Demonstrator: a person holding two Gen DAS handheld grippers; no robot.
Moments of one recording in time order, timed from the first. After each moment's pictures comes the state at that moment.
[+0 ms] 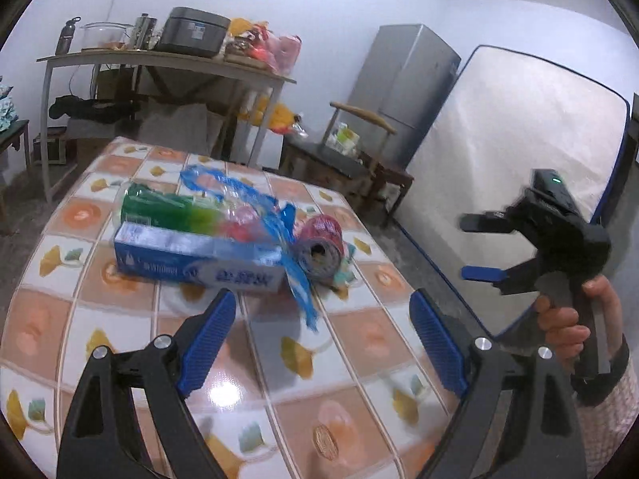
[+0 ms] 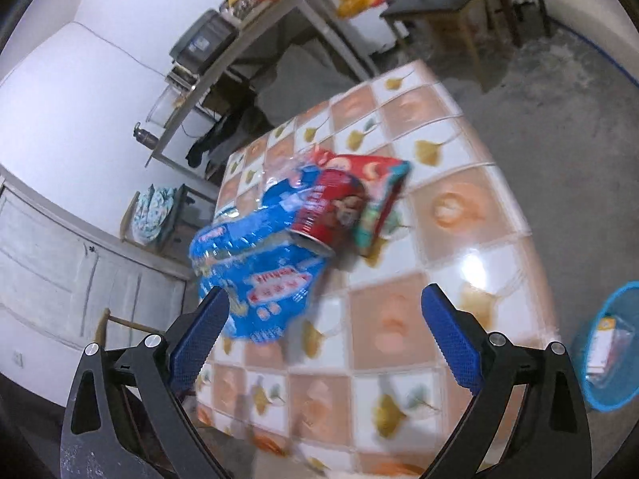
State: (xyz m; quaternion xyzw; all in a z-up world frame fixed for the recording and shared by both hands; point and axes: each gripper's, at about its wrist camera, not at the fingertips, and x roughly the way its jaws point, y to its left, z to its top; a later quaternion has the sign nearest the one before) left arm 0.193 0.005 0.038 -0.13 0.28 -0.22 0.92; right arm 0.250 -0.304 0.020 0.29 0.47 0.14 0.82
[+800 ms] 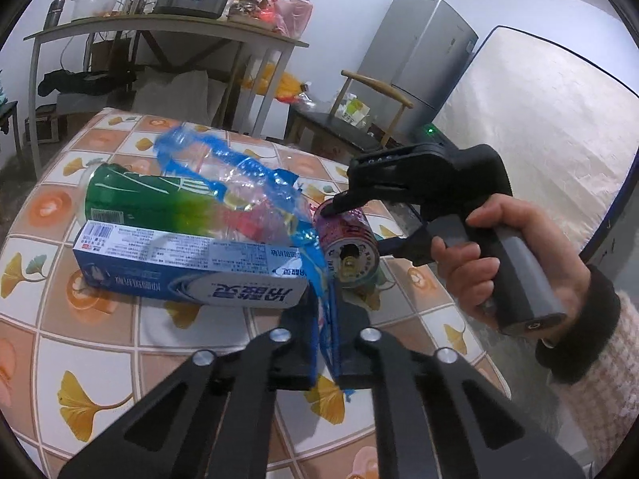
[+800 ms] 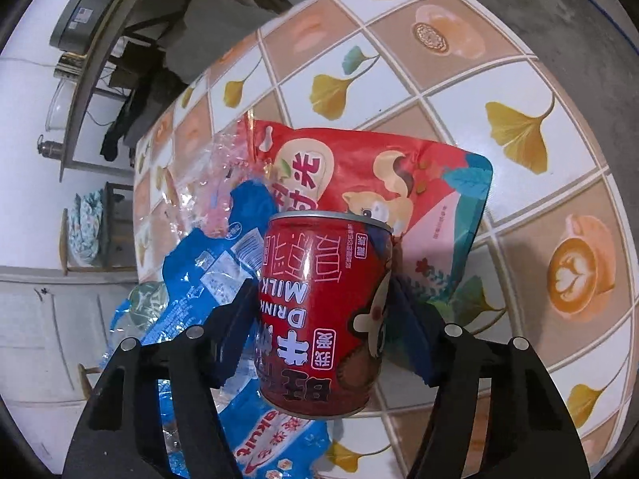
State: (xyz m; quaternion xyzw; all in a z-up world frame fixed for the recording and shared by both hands) left arm 0.268 -0.002 0.004 -0.12 0.35 -0.23 0.90; right arm 0.396 -0.243 -0.067 0.30 0.60 0.04 0.74
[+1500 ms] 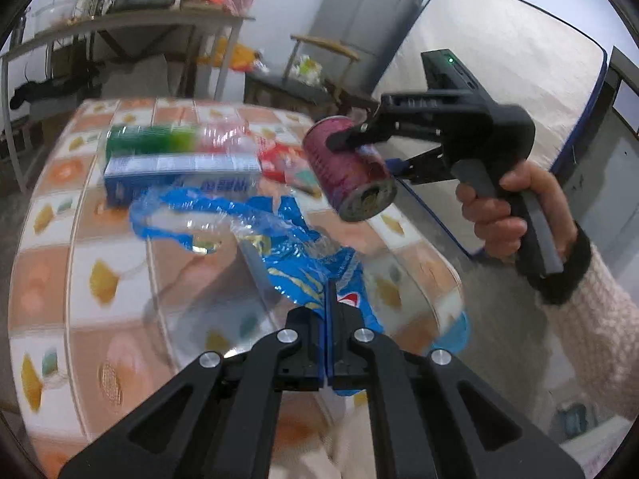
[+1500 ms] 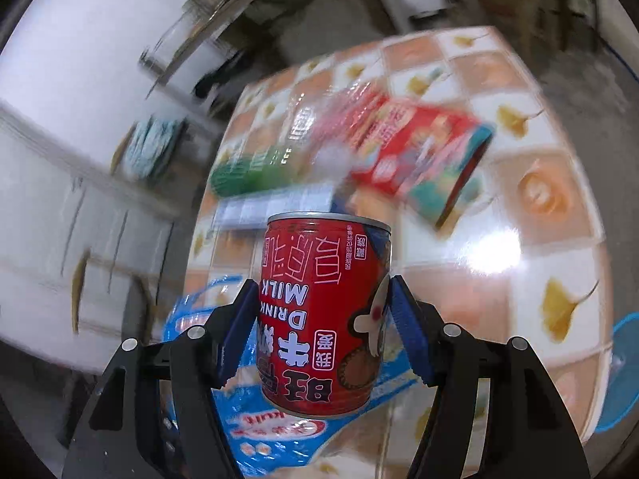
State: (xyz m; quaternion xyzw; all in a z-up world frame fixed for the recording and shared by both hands) left arm 0.137 0.030 0.023 -0.06 0.40 -0.31 0.86; right arm 0.226 -0.225 -0.004 0.18 0.54 0.19 0.80
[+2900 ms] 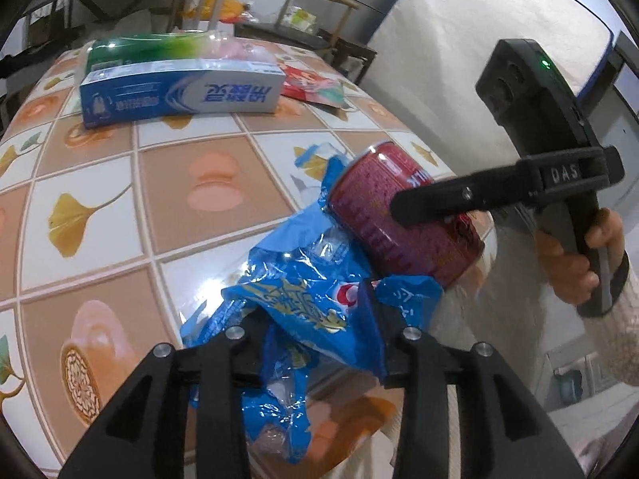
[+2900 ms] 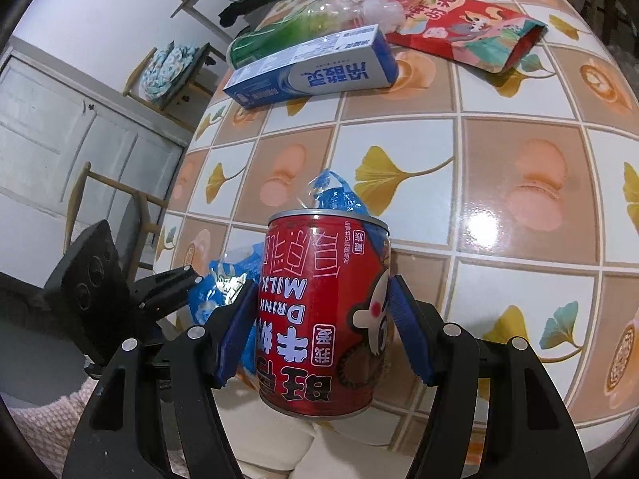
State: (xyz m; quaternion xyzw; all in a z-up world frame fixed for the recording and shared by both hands) left arm 0.171 0.035 -0.062 -0.04 0.46 -0.34 0.82; right arm 0.171 -0.193 -0.071 0.13 0.59 0.25 0.76
